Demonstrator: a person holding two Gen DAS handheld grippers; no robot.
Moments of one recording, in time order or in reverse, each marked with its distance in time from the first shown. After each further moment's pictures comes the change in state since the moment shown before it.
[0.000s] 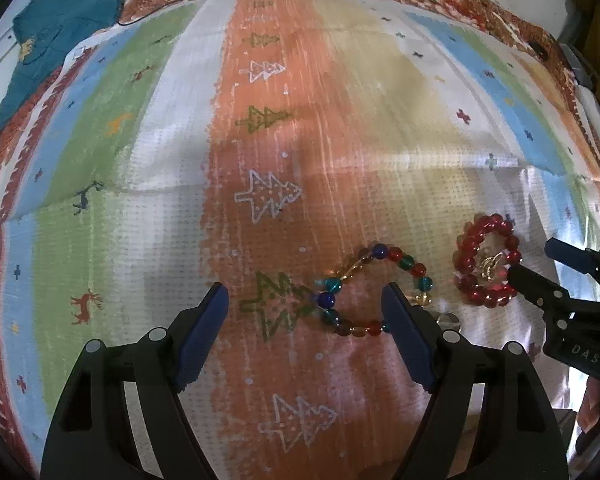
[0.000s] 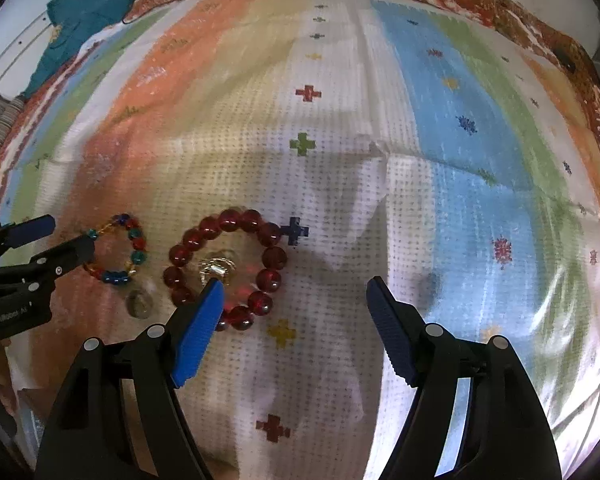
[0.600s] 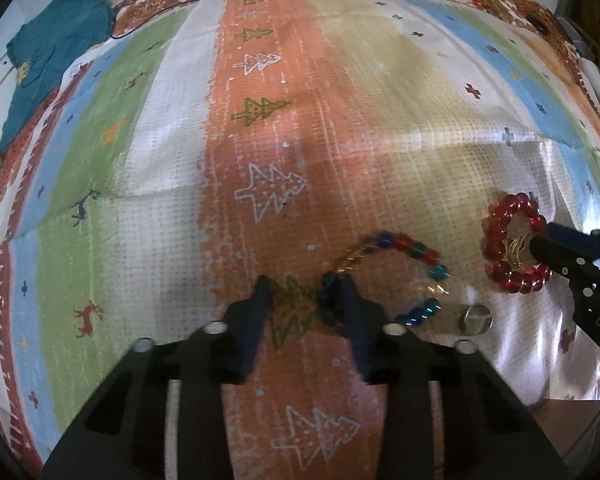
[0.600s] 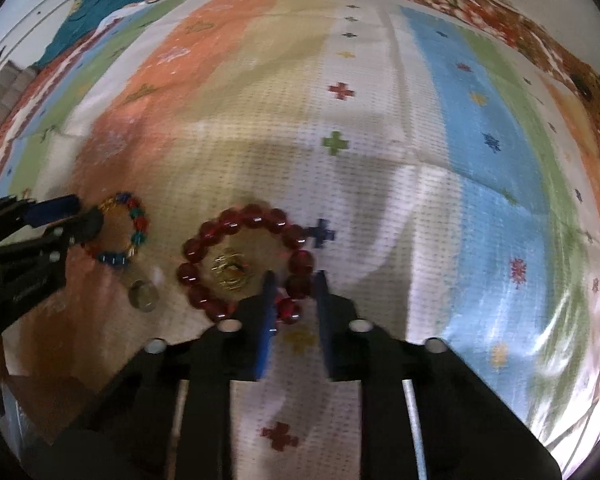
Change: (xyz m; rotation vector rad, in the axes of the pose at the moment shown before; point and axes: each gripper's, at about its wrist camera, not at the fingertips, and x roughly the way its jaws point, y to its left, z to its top) left arm 0.013 -0.005 -0.003 0.072 0.000 0.079; right arm 0.005 0.017 -0.002 -0.107 0.000 -0.002
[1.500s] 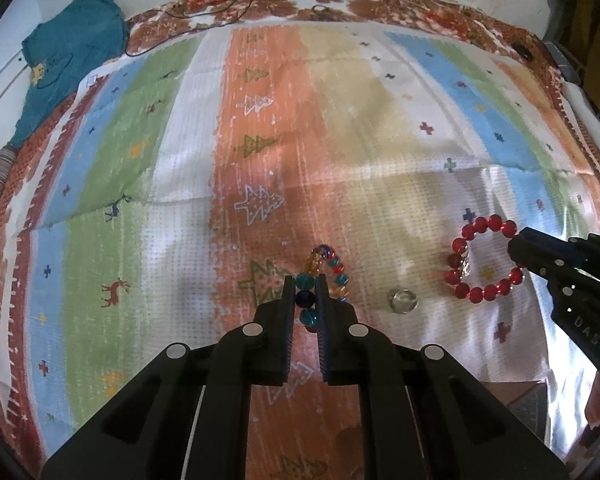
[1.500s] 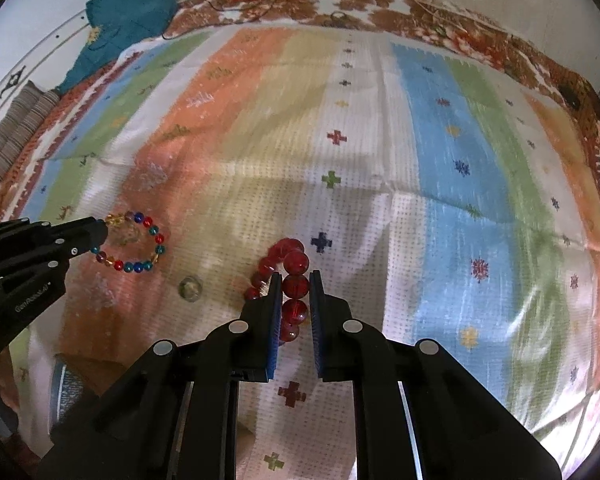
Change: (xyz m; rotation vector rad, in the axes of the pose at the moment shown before) left arm -0.068 -0.013 -0.010 -0.039 -0.081 -0.045; right arm -0.060 -0.002 -0.006 0.017 -0.117 0.044
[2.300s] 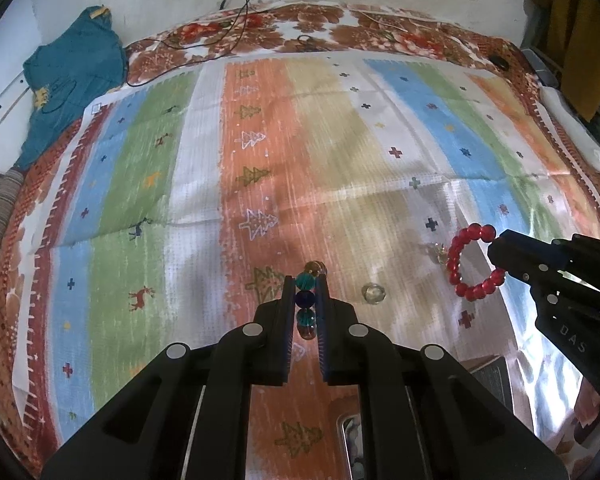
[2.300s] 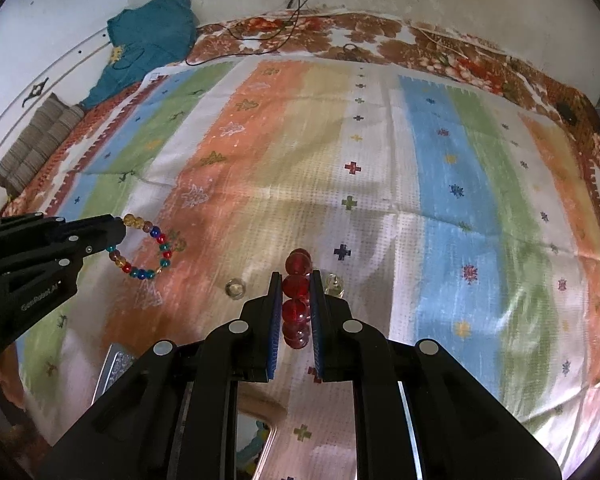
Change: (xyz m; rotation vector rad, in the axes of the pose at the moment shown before) left arm -0.053 -0.003 -0.004 0.038 -0.064 -0.022; right arm -0.049 0.014 -0.008 -0.008 -0.078 0.034
